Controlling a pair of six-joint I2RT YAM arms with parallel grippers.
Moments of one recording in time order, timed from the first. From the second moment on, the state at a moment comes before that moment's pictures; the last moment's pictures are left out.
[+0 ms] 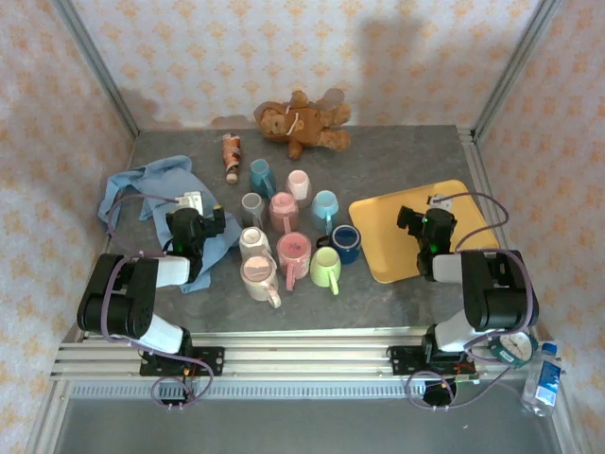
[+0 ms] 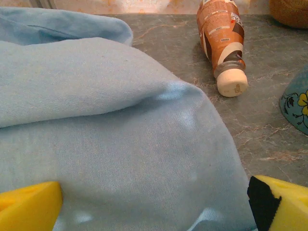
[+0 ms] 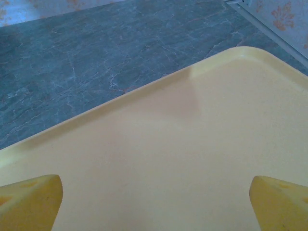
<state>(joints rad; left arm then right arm) -0.03 1.50 0.41 0.66 -0.25 -0.07 0.01 1.52 0.40 0.67 0.17 0.19</state>
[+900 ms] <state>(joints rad) -0.03 1.50 0.41 0.66 -0.25 -0.07 0.01 1.52 0.40 0.67 0.17 0.19</state>
